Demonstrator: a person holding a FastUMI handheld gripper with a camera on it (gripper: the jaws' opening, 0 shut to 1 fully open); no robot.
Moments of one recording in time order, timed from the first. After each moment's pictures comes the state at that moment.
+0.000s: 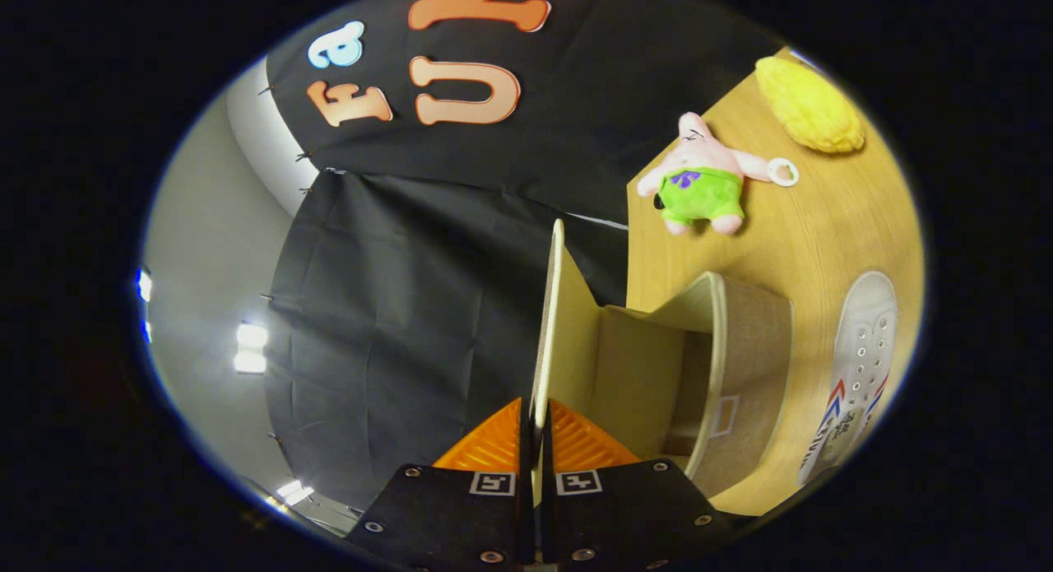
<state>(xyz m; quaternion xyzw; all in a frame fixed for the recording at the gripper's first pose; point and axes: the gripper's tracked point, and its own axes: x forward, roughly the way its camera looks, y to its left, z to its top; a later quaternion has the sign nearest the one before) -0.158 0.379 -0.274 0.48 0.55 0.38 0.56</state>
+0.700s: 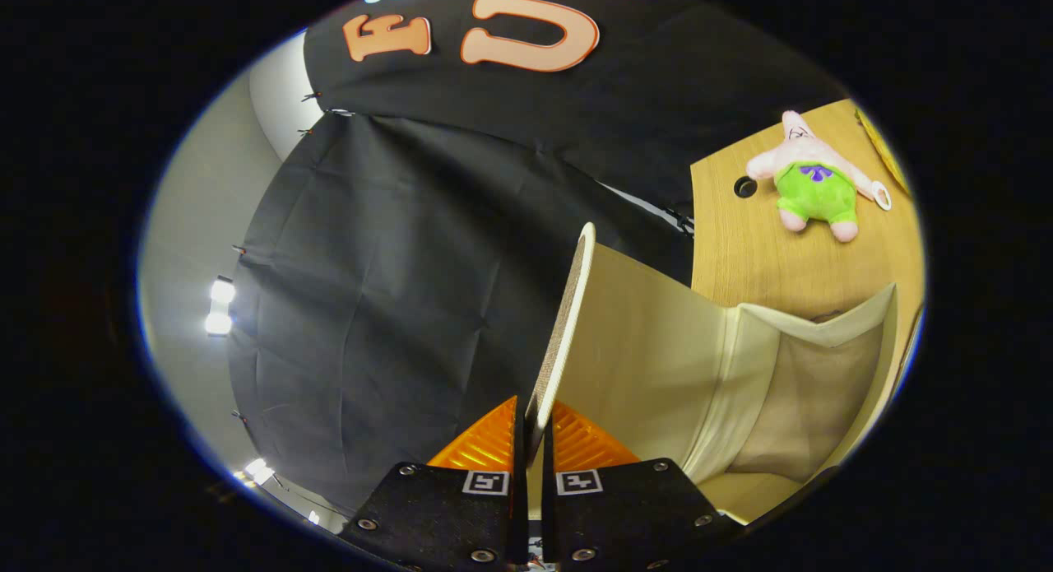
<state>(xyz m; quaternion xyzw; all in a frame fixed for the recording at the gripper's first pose) -0.162 0.549 -0.228 0.42 0.57 0.41 0.57</state>
